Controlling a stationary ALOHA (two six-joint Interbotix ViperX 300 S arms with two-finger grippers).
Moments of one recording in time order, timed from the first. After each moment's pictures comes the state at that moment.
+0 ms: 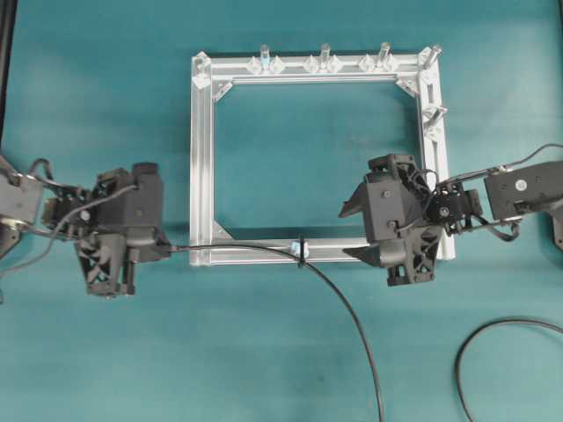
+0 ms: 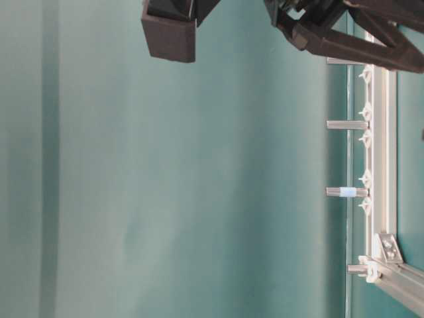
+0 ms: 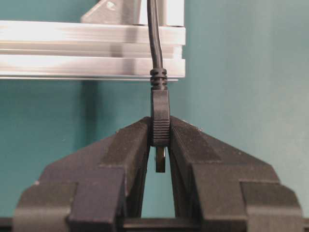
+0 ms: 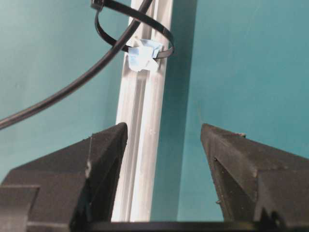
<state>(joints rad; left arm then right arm) -0.17 -0.20 1.01 -0.07 0.16 -0.16 0.09 -0.10 0.82 -0.16 0.02 0.27</state>
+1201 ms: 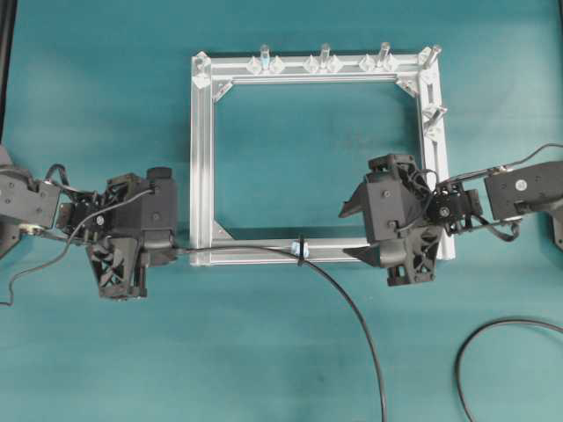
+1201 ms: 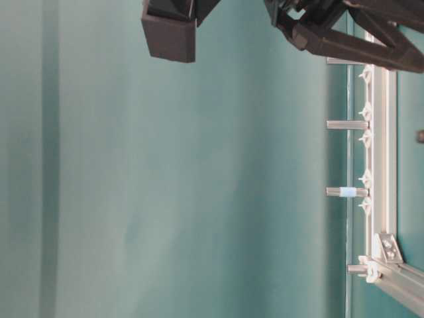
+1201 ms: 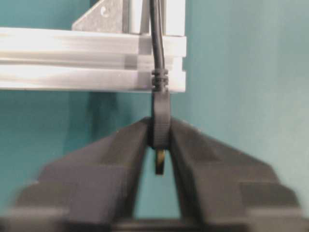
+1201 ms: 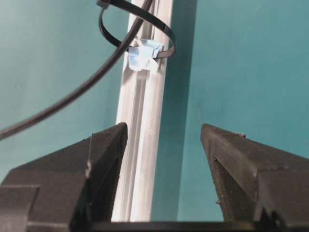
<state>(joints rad) -0.17 -0.15 0.98 -0.07 0.17 -0.18 0.09 -0.10 0.82 -0.16 0.02 0.27</state>
